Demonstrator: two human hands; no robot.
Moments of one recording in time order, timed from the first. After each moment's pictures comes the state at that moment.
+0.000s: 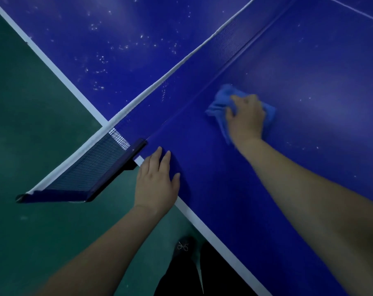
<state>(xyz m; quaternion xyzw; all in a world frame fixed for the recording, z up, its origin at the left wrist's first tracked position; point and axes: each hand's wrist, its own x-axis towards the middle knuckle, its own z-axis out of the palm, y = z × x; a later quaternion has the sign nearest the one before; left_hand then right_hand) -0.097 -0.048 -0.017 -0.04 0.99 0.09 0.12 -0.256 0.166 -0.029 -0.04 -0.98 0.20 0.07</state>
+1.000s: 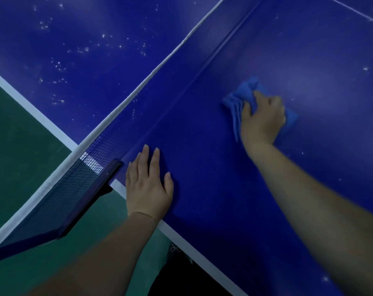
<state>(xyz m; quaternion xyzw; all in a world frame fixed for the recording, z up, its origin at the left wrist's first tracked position) -0.138 -0.029 -0.047 -0.05 0.99 0.10 0.06 -0.273 0.223 -0.036 -0.22 -0.94 0.22 0.14</state>
